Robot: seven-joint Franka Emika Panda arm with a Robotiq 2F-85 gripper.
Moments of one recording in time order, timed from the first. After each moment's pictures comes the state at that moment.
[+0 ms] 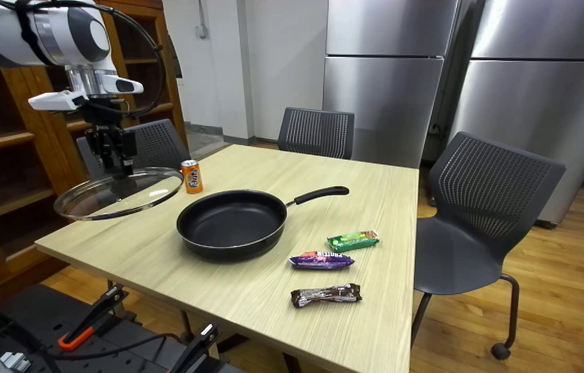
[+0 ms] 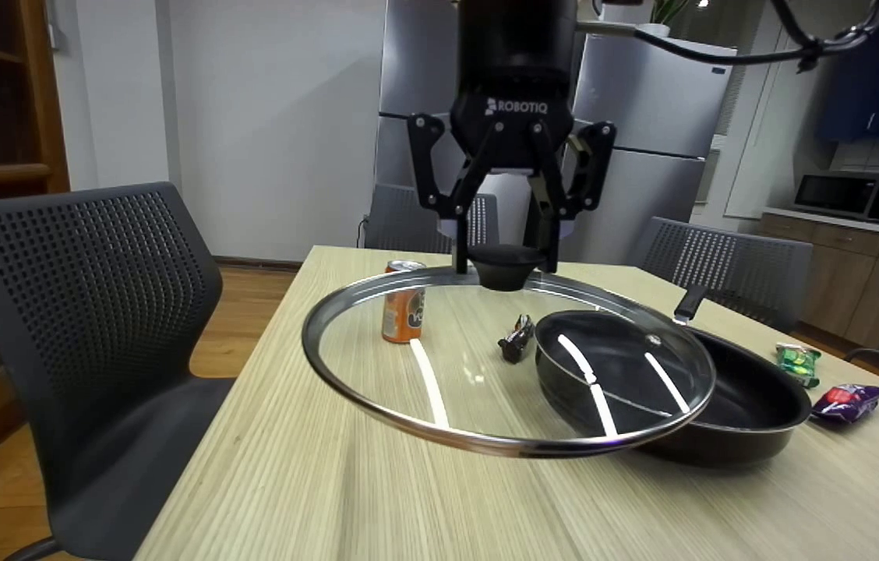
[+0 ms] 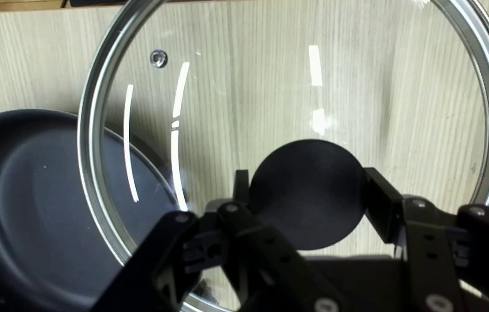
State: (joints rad) arm 0.37 0.20 0.22 -2.25 -0.09 2.32 0.65
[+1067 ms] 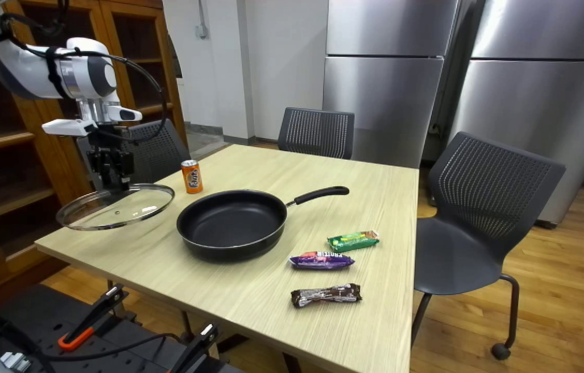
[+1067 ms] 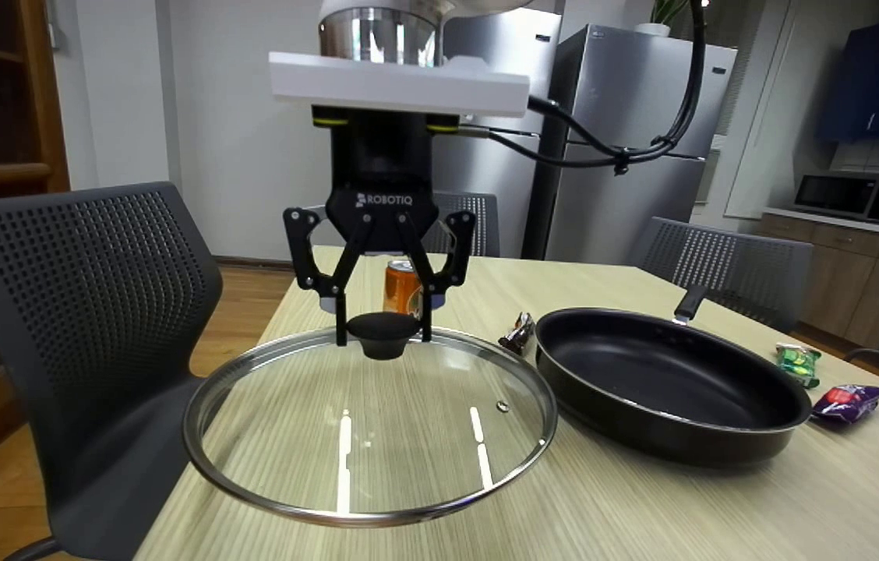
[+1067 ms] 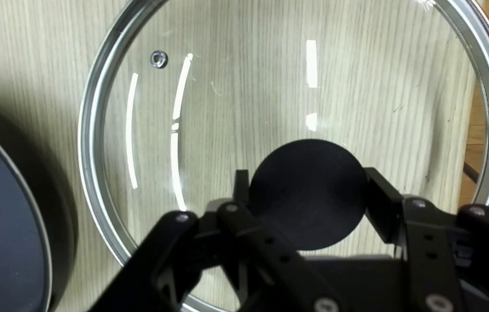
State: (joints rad) arm 0.47 0.53 0.19 -1.94 -0.09 2.29 0.65
